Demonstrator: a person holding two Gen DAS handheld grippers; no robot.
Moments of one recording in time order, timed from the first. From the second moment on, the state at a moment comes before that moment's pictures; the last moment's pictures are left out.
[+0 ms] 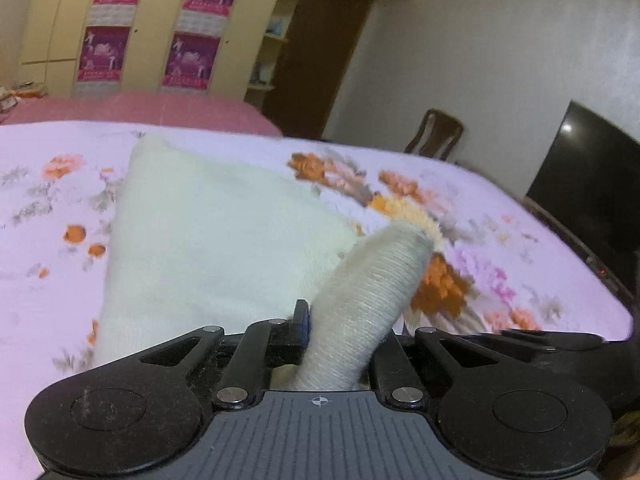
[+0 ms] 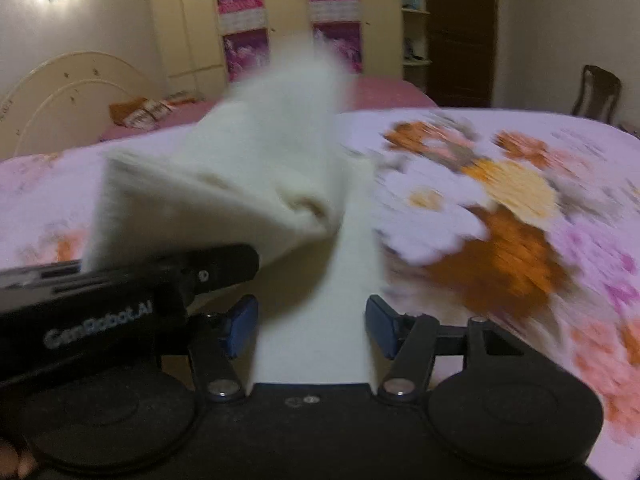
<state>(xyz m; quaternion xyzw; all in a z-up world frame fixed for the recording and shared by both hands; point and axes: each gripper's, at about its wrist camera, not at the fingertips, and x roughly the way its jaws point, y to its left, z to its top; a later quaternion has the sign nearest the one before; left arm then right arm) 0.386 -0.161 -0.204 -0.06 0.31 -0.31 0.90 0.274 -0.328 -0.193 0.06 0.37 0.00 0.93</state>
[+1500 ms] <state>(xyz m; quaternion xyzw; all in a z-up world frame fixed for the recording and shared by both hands) 0.372 -0.108 -0.234 -0.04 0.34 -0.21 0.91 0.353 -0.372 -0.185 0.17 0.39 0.10 0.90</state>
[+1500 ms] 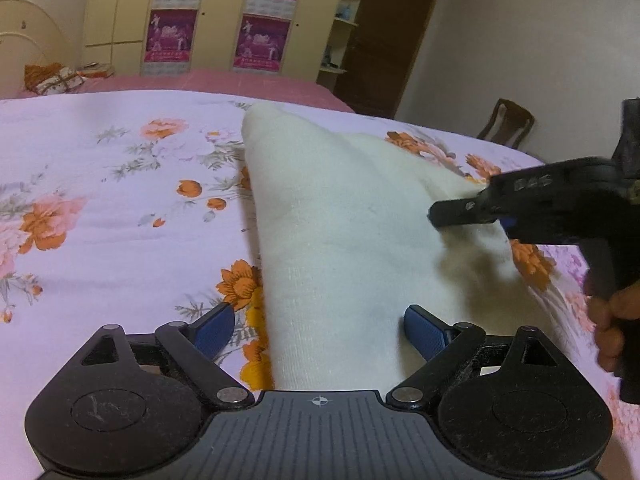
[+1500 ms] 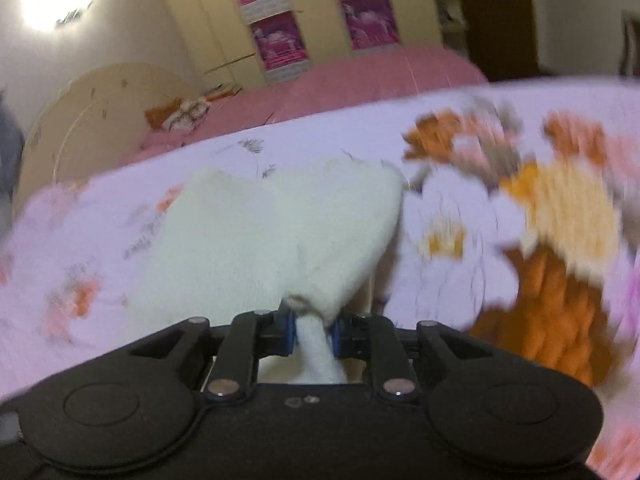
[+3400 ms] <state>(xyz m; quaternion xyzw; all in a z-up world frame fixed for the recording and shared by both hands) 0.552 -0.129 -0.233 -0.10 0.36 -0.12 0.92 0.454 -0.366 -0.199 0.09 0.37 -0.01 0.92</state>
